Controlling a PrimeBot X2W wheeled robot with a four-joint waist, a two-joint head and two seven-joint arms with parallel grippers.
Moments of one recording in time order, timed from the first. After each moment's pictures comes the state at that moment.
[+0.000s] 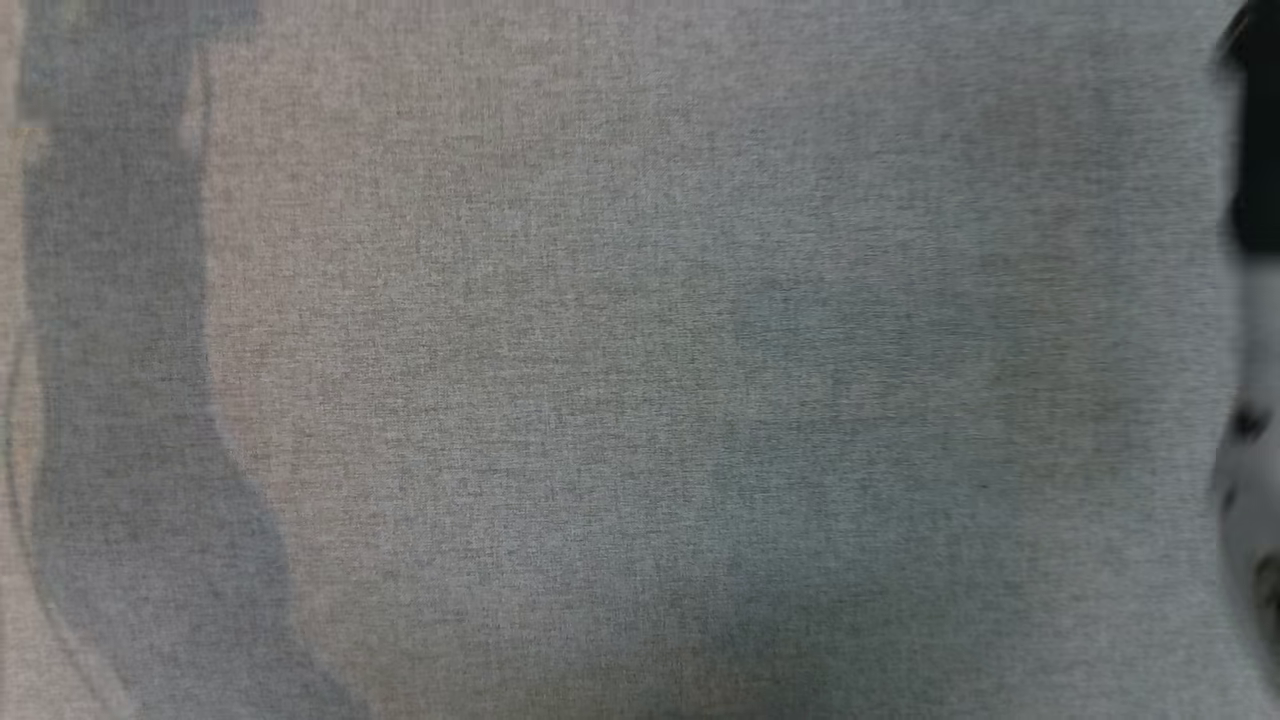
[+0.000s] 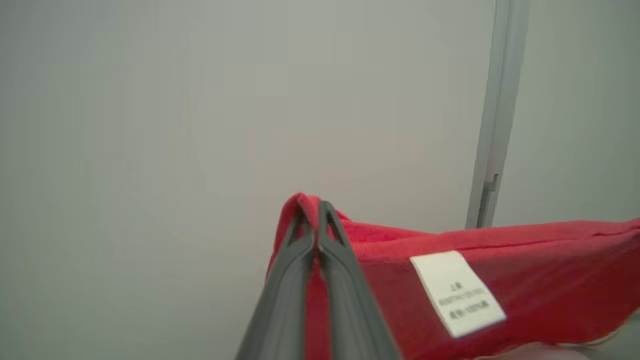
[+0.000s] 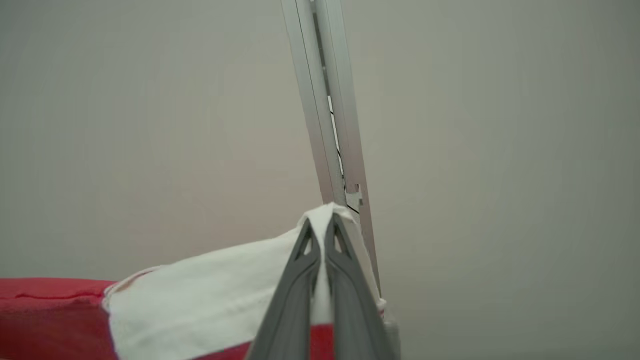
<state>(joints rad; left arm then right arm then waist) -1.33 0.37 -0.19 0.61 -0.45 -0.12 -0.26 -1.43 -0.05 0.03 0.69 0.25 0.13 -0.24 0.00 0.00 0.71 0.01</state>
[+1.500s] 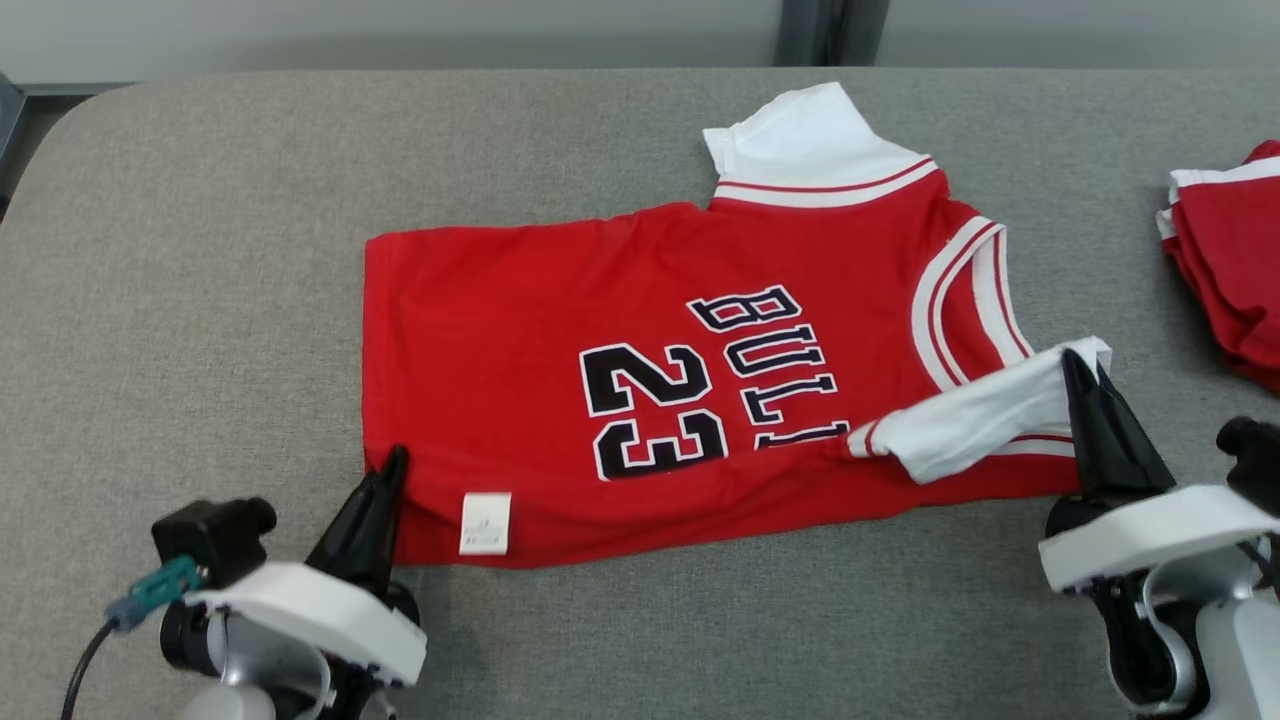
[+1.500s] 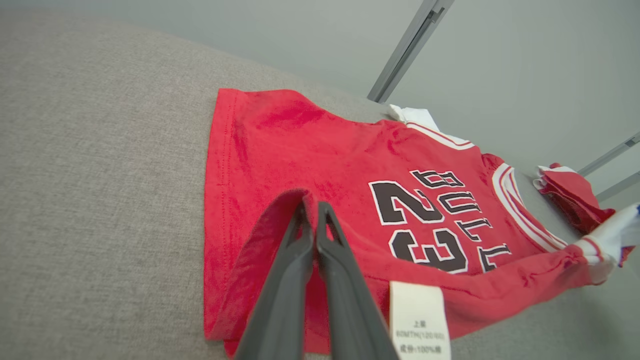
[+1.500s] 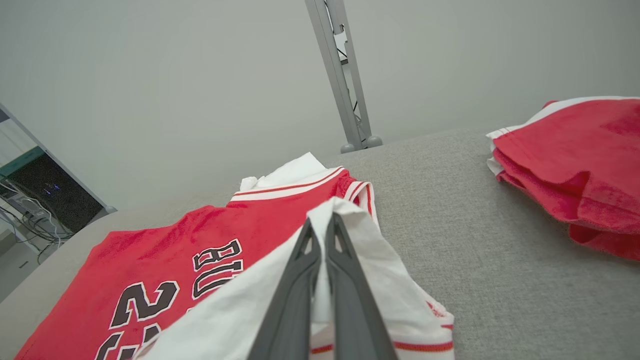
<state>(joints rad) -0.01 0.15 -0.14 -0.03 -0.59 -0.01 0.10 -0.15 -0.09 0.00 0.05 0.43 0.13 -0.02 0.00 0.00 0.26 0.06</state>
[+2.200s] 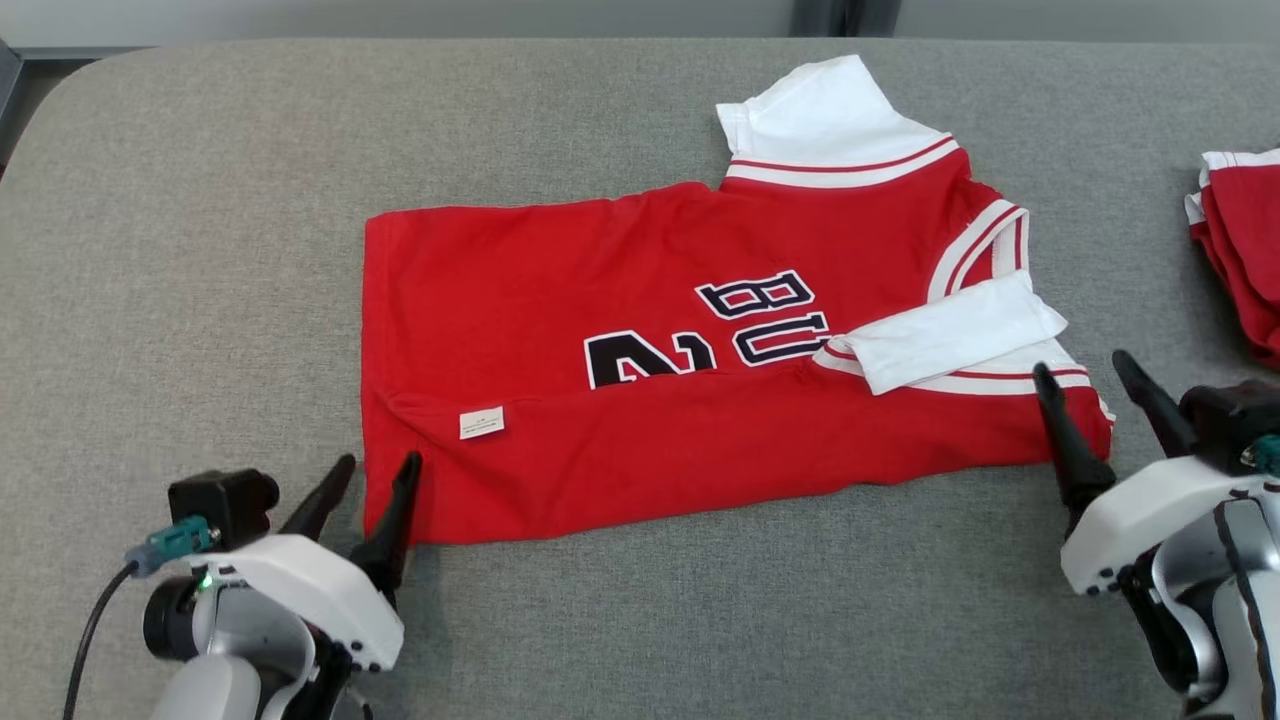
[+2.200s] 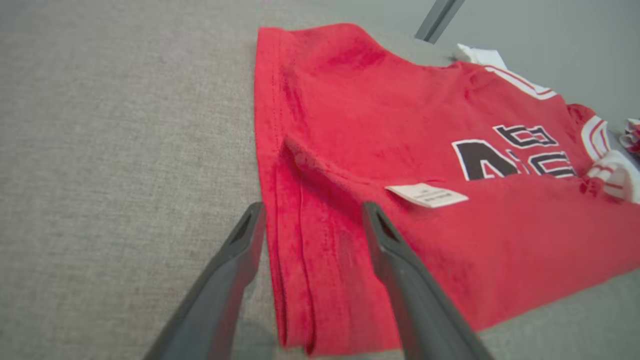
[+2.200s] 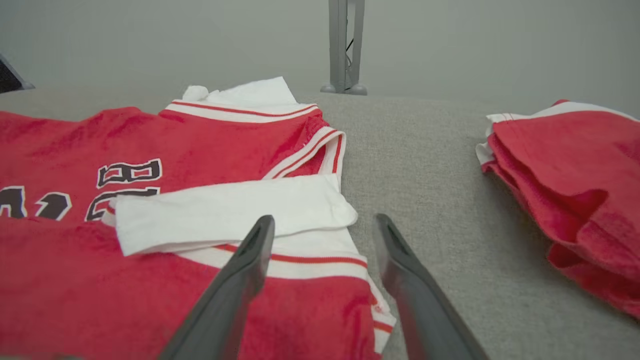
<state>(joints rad) -0.18 0.20 -0.17 0.23 -0.57 -0.04 0.12 -0.26 -0.20 0.04 0.20 0.24 0.13 0.08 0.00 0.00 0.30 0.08</state>
